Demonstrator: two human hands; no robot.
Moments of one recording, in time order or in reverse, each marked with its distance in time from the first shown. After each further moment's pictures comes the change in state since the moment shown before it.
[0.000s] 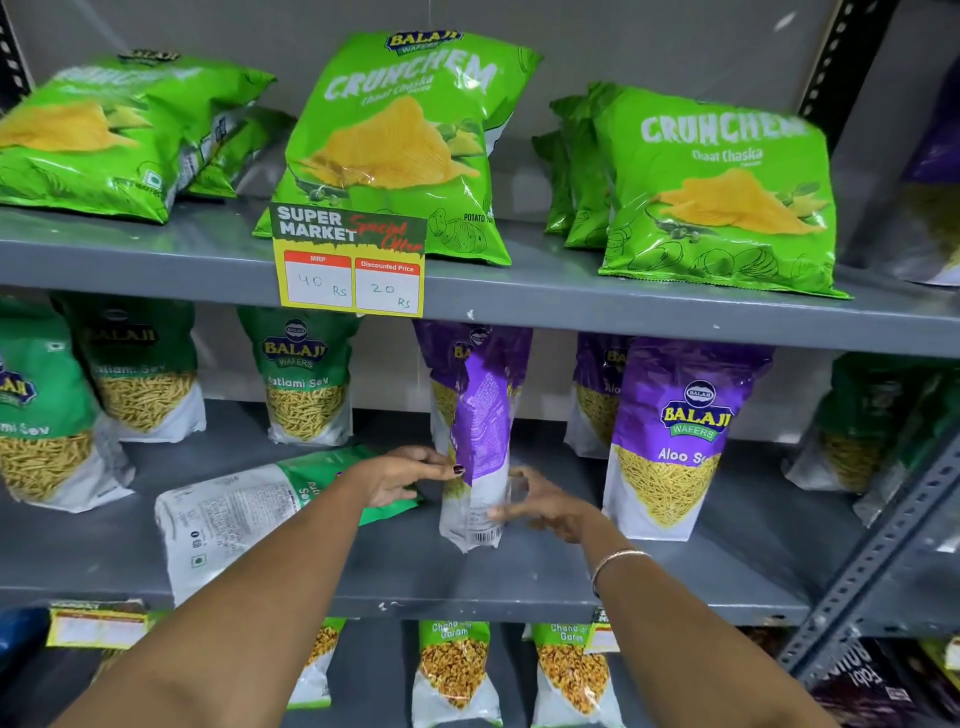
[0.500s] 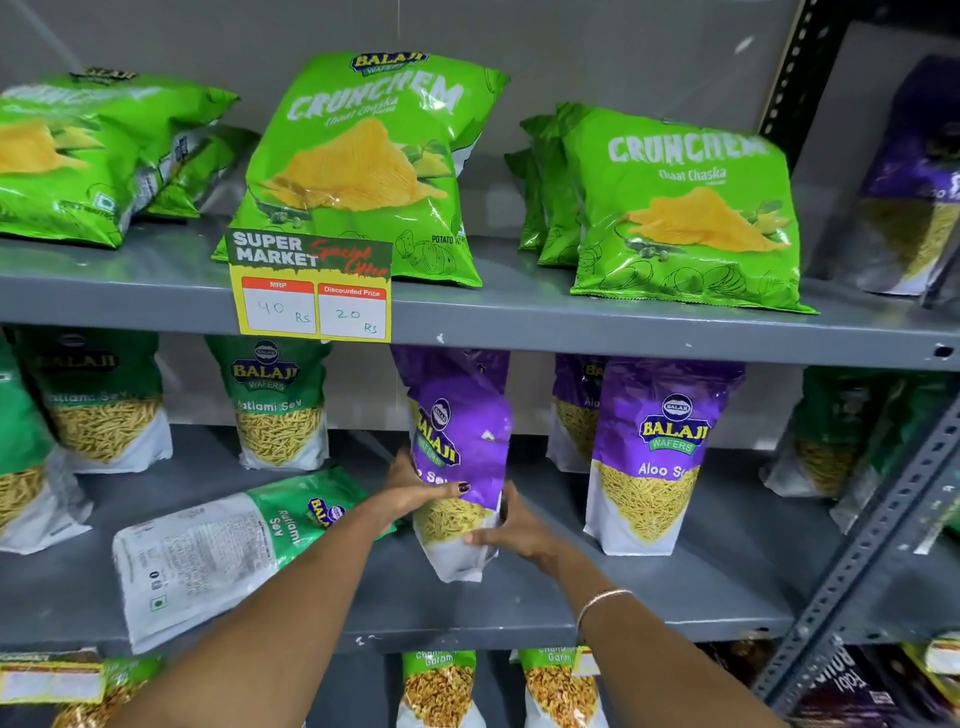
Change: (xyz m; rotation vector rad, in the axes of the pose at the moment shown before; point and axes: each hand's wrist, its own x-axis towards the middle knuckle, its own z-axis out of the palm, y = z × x) left_hand 0.029 -0.001 0.022 0.061 0.320 0.195; right_hand 0.021 0.026 0.005 0.044 0.143 -0.143
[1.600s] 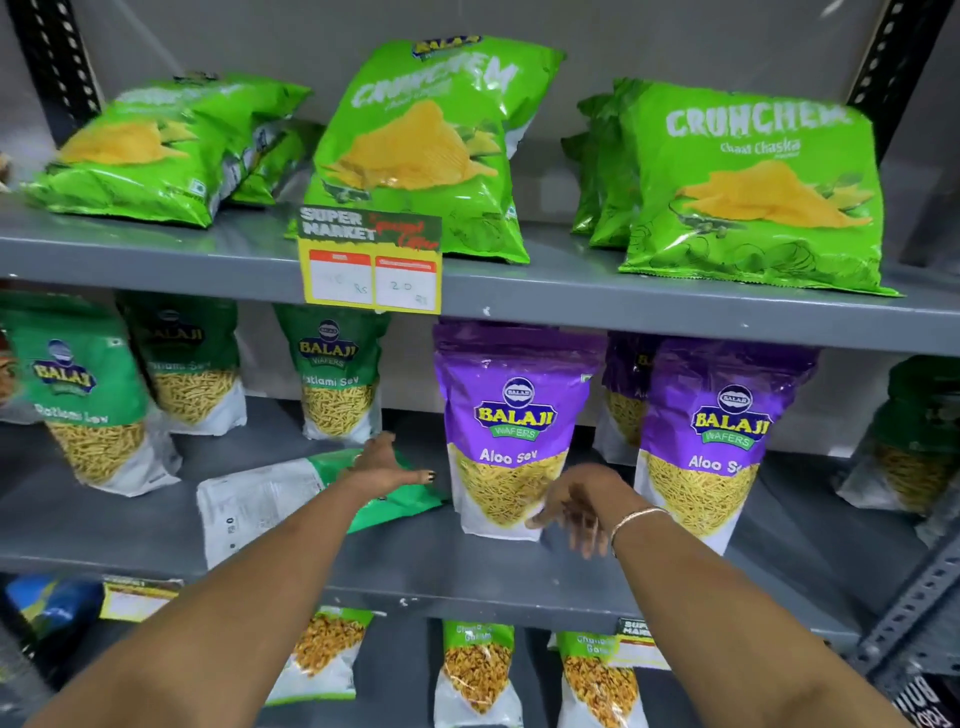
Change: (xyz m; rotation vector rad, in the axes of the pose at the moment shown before) left_hand -0.027 -0.016 -0.062 0.450 0.155 -0.113; right_hand 0.005 -0.063 -0.032 -0.717 -0.412 0.656
